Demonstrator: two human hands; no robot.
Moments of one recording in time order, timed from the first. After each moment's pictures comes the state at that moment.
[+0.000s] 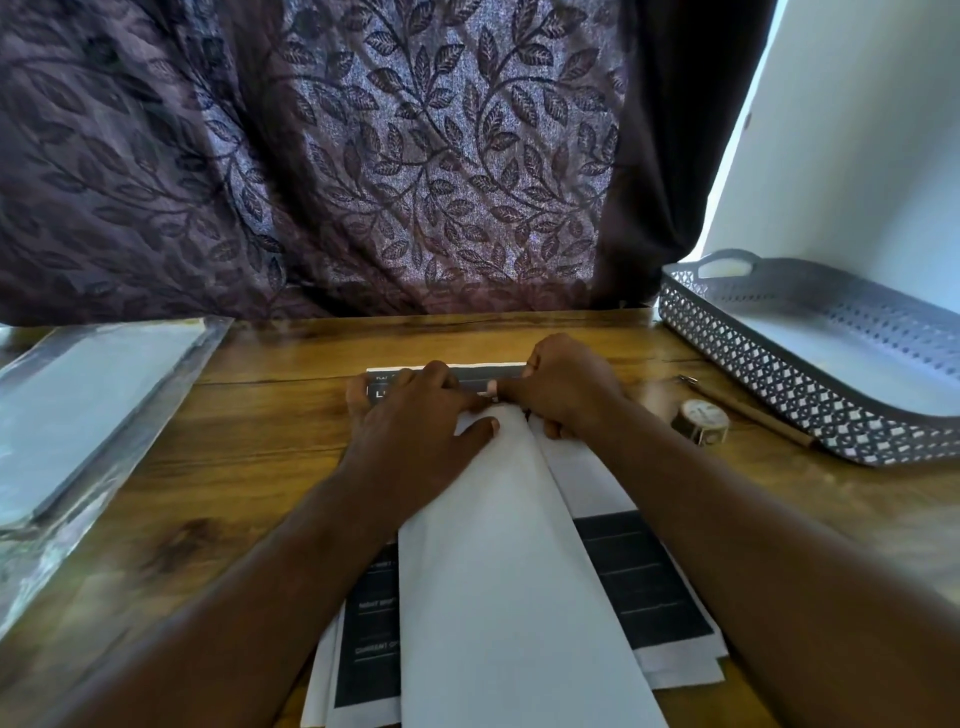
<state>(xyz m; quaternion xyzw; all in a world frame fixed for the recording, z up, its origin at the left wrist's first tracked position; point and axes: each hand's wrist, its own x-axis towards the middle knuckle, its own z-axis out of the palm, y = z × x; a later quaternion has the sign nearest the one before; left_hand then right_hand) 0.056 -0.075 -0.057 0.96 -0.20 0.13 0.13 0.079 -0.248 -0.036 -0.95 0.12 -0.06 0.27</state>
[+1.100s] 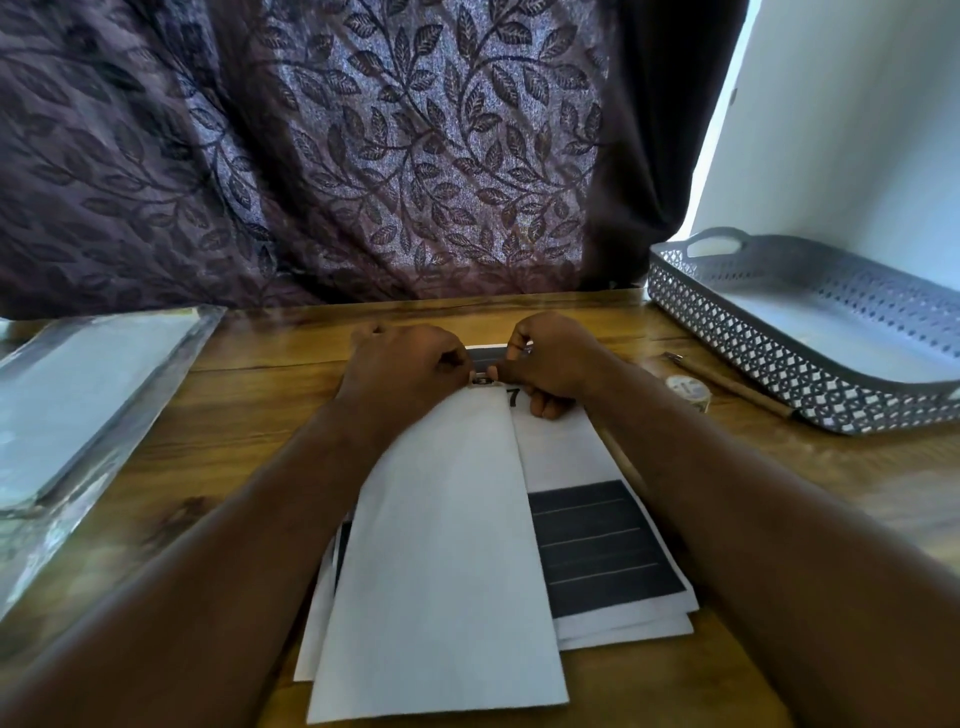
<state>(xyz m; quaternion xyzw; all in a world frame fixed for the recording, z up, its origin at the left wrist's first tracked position) 0.101 -0.078 -0.050 0.93 -0.25 0.22 0.14 0.076 -0.260 -0.028 -0.92 0.05 0.01 0.38</state>
